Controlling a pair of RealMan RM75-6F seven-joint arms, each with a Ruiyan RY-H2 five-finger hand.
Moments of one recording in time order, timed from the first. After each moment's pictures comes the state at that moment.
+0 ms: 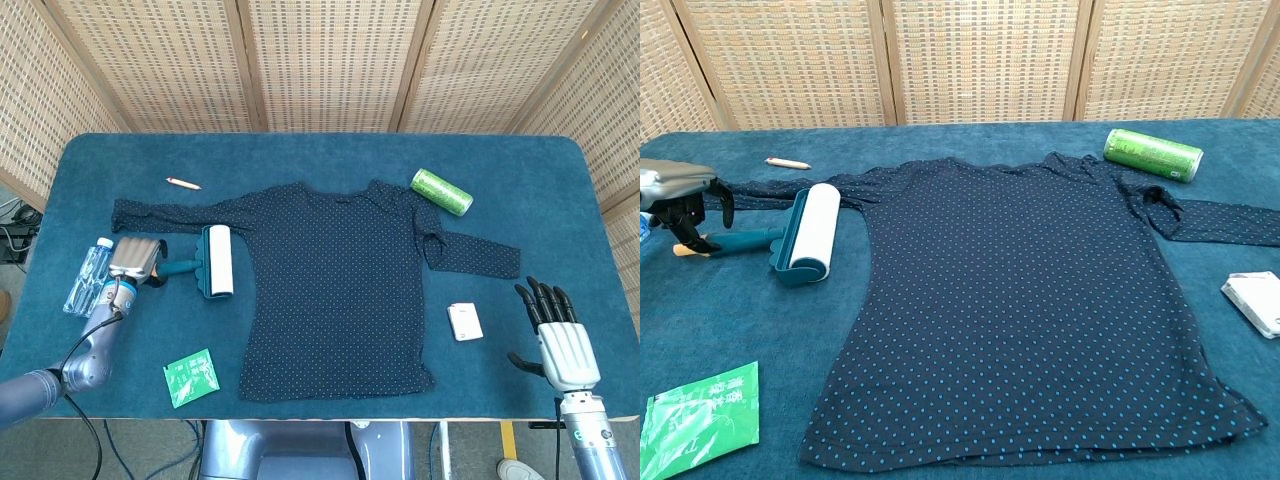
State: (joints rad) left arm -0.77 -1.50 -0.12 -1.17 0.70 0.76 0.56; right arm 0.14 -1.27 0.06 -1.48 -1.51 1.43 -0.01
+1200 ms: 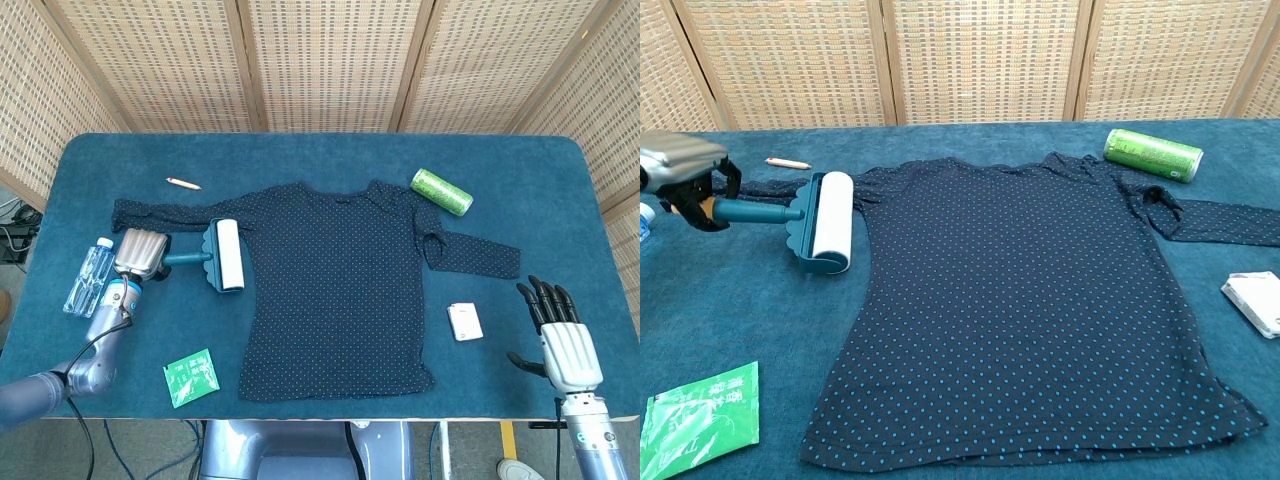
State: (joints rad) left arm -0.78 -1.47 -0.09 -1.23 0.83 0.90 0.61; right arm 0.13 -1.26 0.06 -1.48 -1.53 1.46 0.04
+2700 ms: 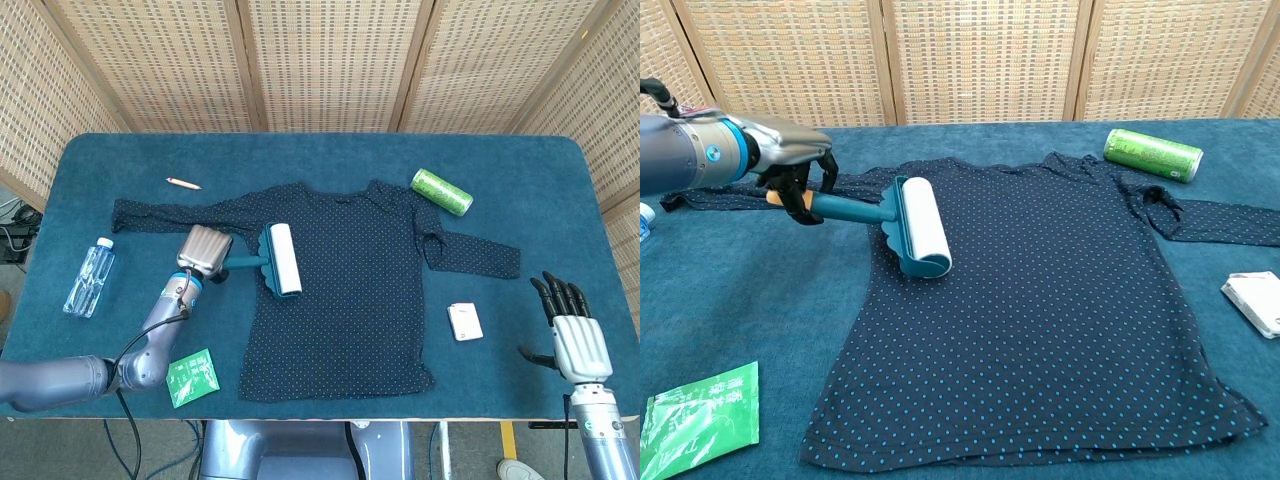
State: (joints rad) left arm -1.03 -1.48 -0.15 -1.50 0.44 0.91 0.96; right arm 0.15 -1.27 0.09 -1.42 -1.44 1.38 0.09
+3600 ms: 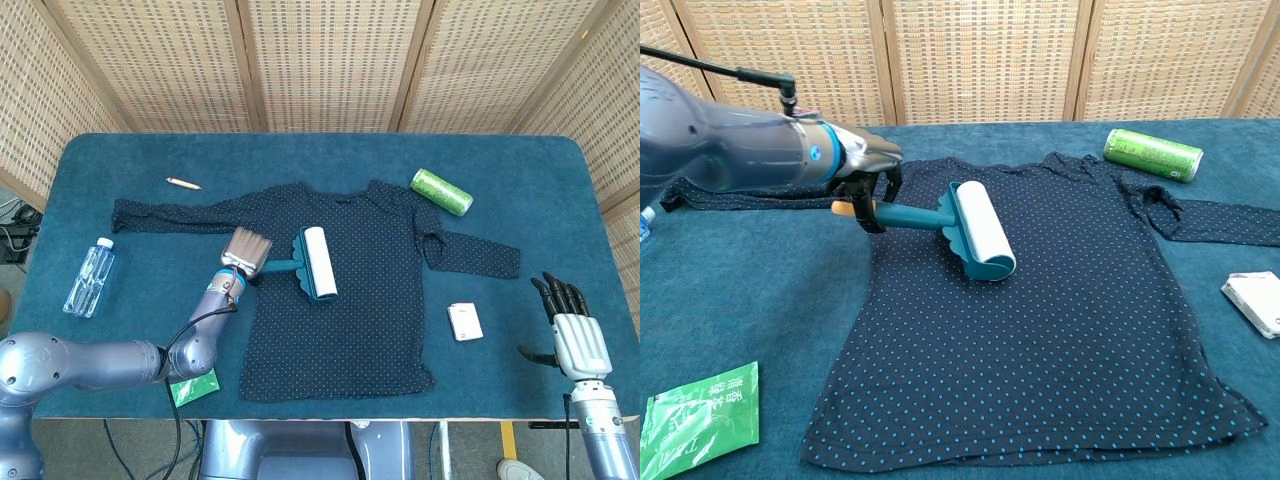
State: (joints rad) left arm -1.29 -1.61 -0.13 -1.39 0.16 0.88 1.07; right arm 0.16 -1.27 0.09 -1.39 -1.43 1.34 0.15
